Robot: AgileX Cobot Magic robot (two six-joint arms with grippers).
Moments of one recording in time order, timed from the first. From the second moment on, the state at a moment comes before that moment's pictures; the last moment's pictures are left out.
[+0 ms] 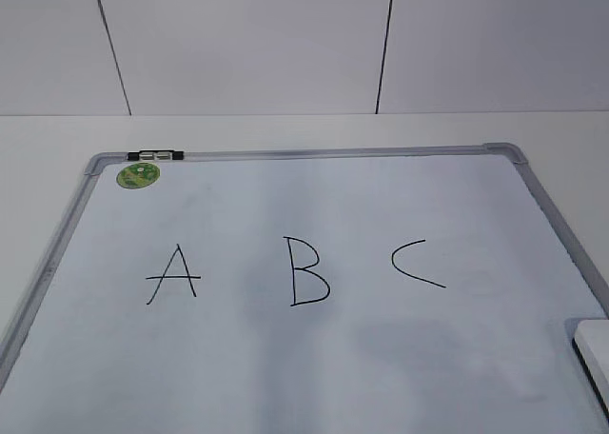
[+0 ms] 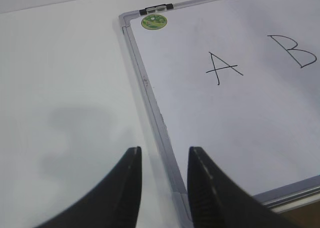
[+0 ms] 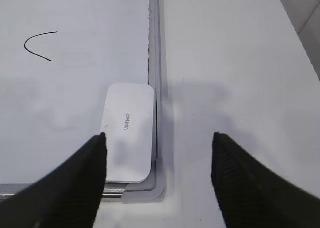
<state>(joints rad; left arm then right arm) -0.12 0.01 -0.53 -0.13 1.11 0.13 -0.03 -0.02 -0.49 -0.06 1.15 -0.08</state>
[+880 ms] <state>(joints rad) -0.12 0.01 -0.53 -0.13 1.11 0.13 -0.03 -0.02 -0.49 -0.06 1.15 -0.08</state>
